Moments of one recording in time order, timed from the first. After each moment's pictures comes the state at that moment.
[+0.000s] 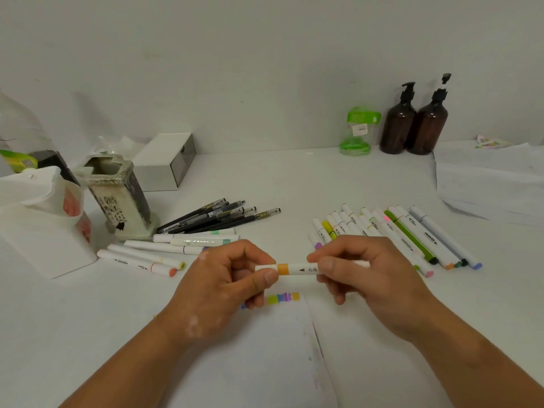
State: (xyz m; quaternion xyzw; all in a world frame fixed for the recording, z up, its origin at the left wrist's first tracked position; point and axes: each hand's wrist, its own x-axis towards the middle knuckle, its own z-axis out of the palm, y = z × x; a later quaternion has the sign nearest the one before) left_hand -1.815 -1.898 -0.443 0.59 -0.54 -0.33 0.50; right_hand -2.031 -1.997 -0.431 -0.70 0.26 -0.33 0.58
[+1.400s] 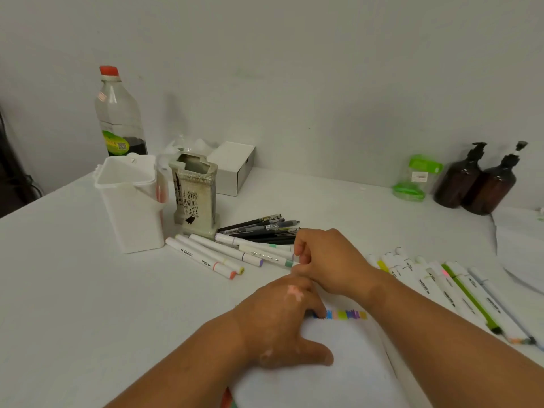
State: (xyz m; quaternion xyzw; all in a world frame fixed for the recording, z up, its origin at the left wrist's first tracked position) left_hand -1.797 -1.896 -0.457 0.65 -0.72 -0.14 0.18; right_hand -1.881 -2.039 -0.429 -0.94 0.31 -0.08 0.15
